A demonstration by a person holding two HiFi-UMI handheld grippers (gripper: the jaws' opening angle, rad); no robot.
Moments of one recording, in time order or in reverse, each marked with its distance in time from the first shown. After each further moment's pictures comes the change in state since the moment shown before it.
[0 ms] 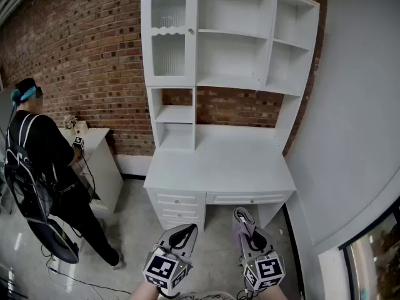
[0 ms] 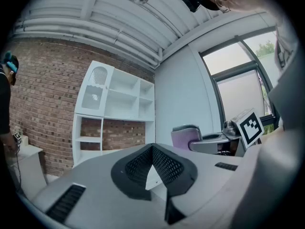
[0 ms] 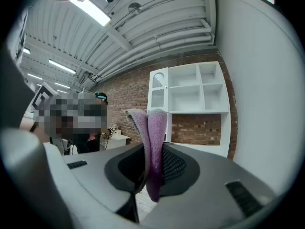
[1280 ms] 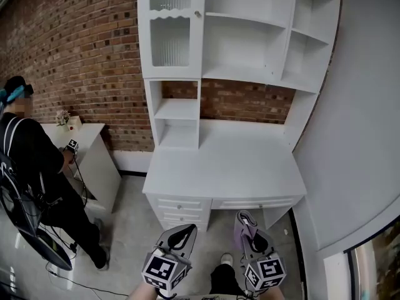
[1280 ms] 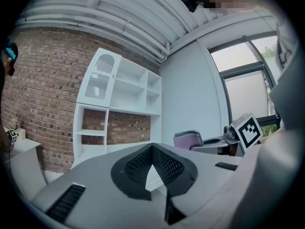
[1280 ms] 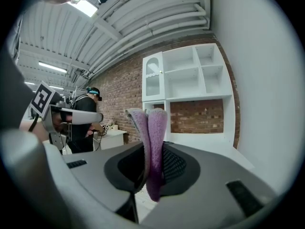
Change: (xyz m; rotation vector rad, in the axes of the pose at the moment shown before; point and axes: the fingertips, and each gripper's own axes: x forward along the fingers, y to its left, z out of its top) left arm 0.064 0.096 -0.039 -0.035 0.049 -0.008; right arm 0.112 -0.015 -0.051 0.079 0.088 -0.017
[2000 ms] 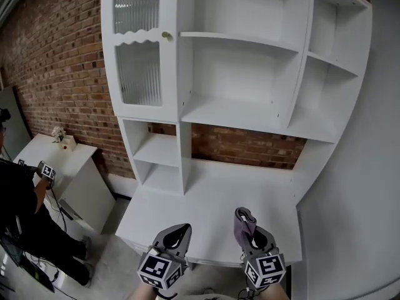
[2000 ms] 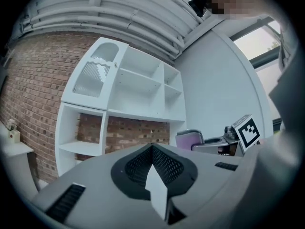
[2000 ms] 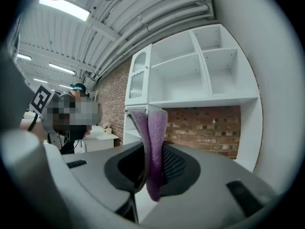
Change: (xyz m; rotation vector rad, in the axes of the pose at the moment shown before) left arm 0.300 0.090 0.063 -0.020 -0.086 0.175; right arm 0.239 -0.239 0.098 -0.090 -0.067 0.139
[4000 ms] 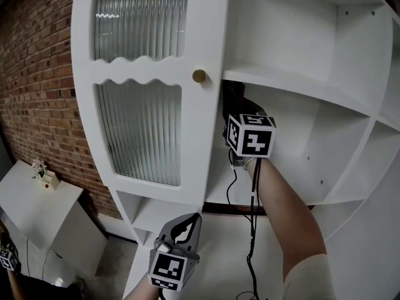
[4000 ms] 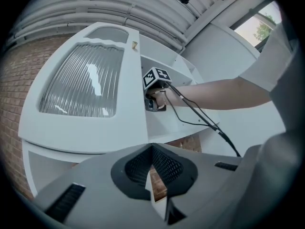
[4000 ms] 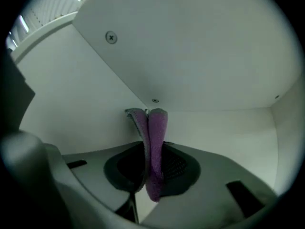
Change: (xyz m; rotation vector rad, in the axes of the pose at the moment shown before) left arm 0.226 0.238 0.130 0.190 -0.088 -0.006; right arm 0.497 -0.104 0.423 -0.115 -0.294 -0.202
